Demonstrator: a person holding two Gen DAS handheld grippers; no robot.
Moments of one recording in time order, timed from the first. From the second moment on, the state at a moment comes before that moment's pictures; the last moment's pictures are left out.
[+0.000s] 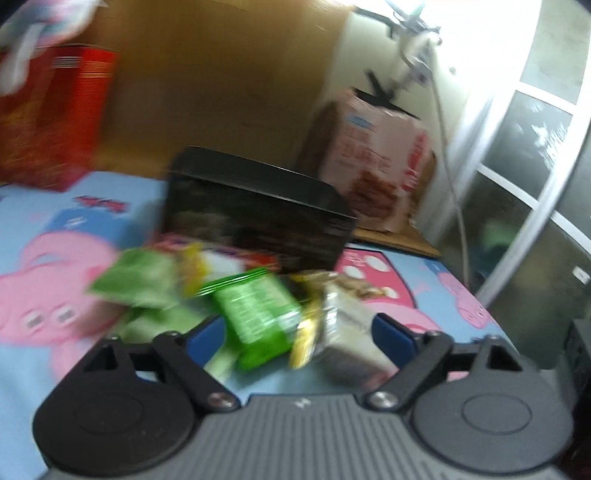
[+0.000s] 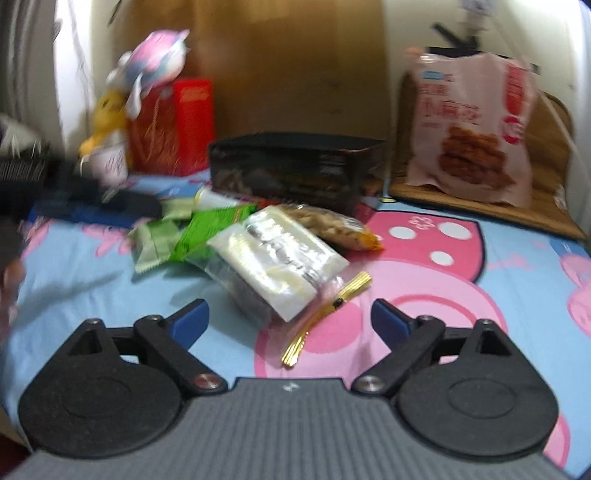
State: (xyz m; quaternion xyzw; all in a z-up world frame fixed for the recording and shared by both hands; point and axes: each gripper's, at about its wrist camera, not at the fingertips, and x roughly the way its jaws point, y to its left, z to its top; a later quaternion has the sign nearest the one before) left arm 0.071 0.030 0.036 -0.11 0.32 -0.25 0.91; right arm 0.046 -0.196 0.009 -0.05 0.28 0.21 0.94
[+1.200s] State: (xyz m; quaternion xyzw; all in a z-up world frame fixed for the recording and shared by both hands) left arm 0.218 0.030 0.067 -0.16 0.30 -0.21 0.92; right arm 0.204 -0.179 0.070 0.01 0.23 0.26 0.94
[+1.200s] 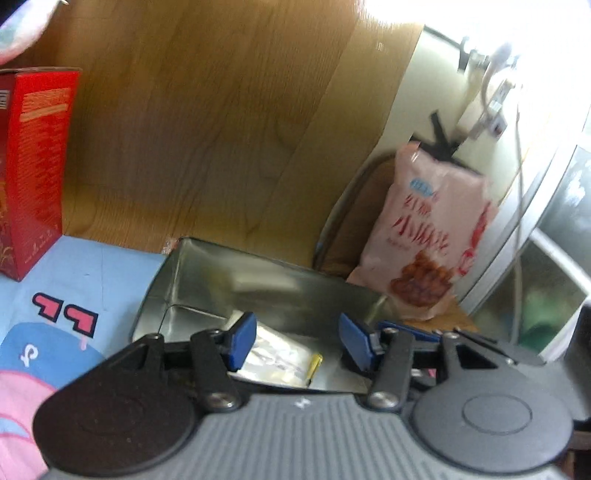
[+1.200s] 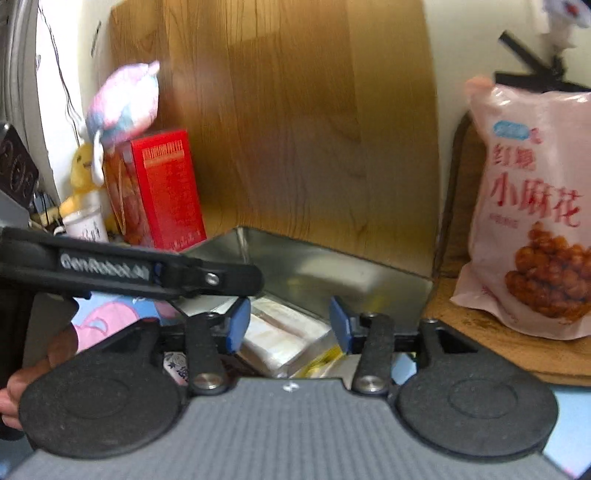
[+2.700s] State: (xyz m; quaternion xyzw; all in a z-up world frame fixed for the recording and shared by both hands) left arm 0.022 0.077 -0.005 -0.18 0.35 -0.22 0.89; right arm 0.032 -0.147 0.017 -0.06 0.29 0.35 0.89
